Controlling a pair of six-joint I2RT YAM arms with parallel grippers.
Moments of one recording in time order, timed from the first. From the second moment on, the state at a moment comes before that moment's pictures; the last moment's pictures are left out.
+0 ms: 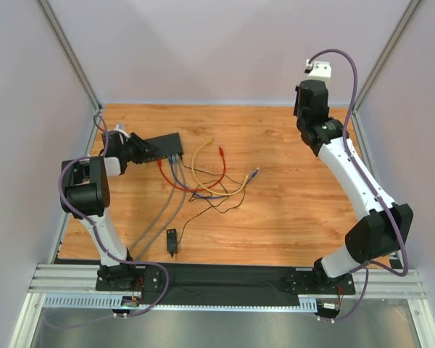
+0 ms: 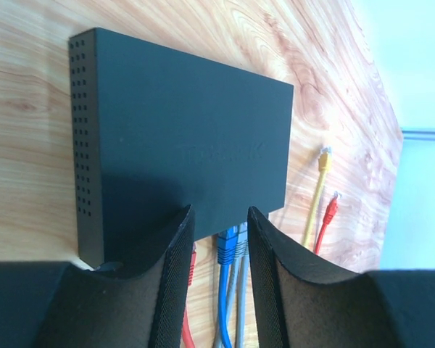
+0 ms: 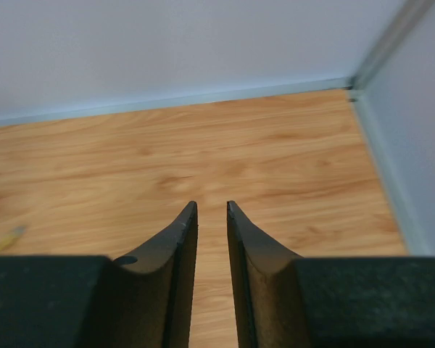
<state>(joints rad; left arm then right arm) 0.16 1.94 1.01 0.34 0.52 -0.75 0.34 1.54 1.53 -0.28 0.59 0.06</state>
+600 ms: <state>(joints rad) 0.18 1.92 0.92 0.52 0.62 -0.78 0.69 2.32 2.00 -0.58 -0.02 0.23</state>
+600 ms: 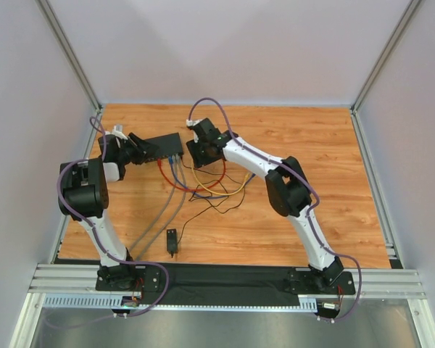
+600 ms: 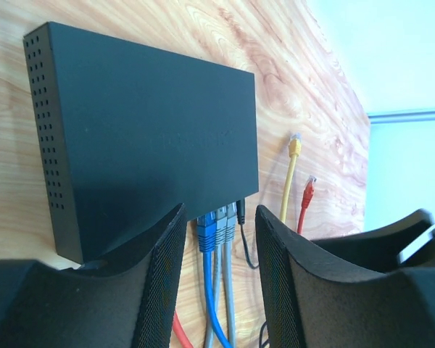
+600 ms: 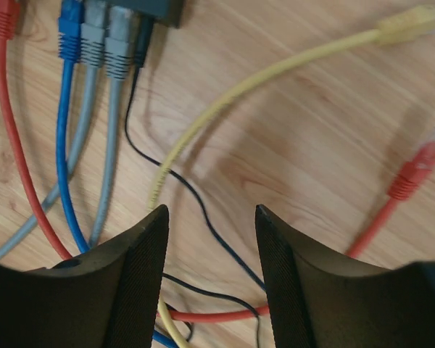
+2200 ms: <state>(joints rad) 0.20 1.92 0.89 0.63 0.68 -0.86 0.44 1.94 1.65 0.15 -0.45 0.94</state>
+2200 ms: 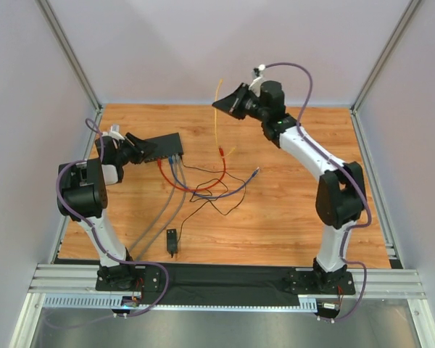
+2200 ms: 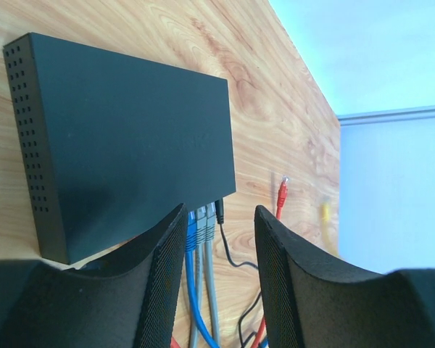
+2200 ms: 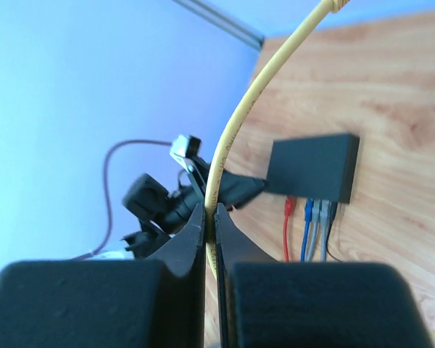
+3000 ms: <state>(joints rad) 0.20 1.90 0.90 0.56 0.64 -0.82 0.19 1.86 1.30 -0.30 0.03 0.56</state>
